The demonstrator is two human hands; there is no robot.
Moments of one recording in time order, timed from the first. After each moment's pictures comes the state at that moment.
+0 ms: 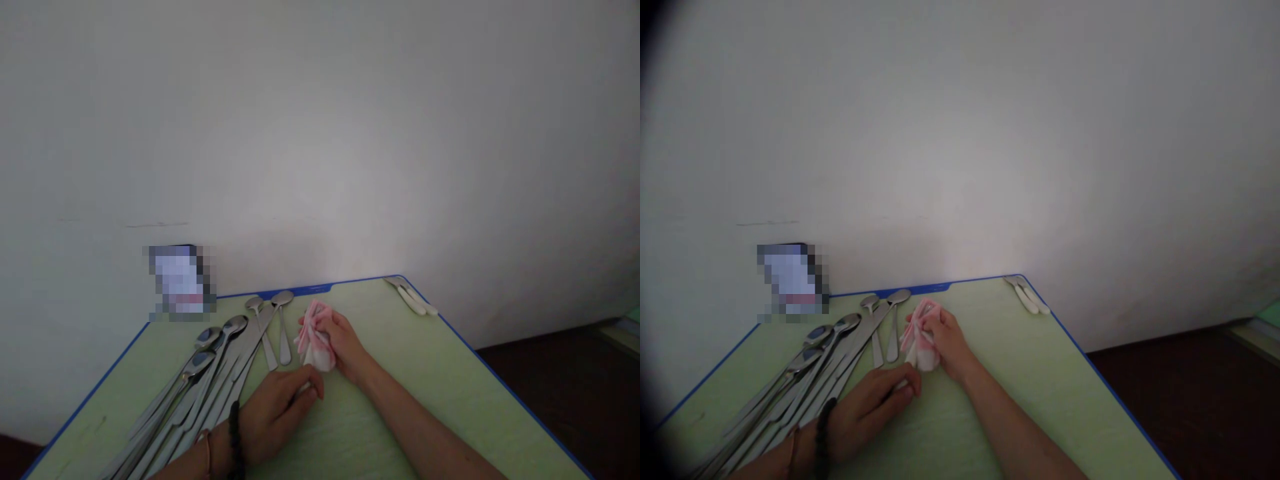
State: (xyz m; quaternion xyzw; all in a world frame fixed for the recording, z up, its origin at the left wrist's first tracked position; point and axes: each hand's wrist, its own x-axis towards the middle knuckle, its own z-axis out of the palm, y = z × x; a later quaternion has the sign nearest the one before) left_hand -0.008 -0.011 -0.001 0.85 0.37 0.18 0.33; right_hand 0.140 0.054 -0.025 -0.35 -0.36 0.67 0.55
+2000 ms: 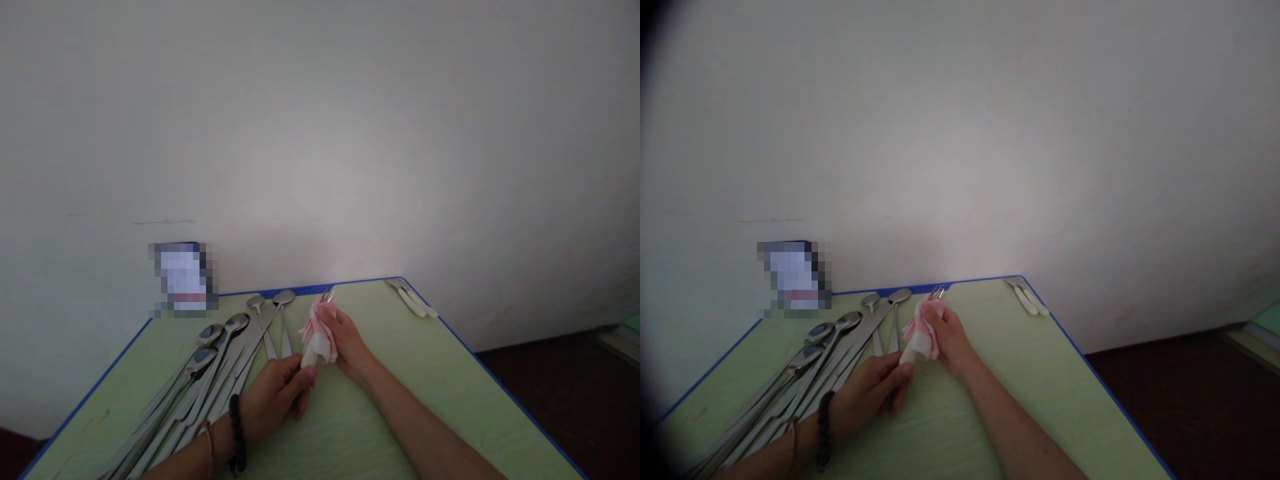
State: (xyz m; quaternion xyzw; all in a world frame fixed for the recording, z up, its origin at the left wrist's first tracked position) left_hand -0.005 0.002 -0.017 0.73 0.43 0.25 0.48; right_hand 0.142 0.052 -0.021 -0.37 -0.38 0.66 0.54
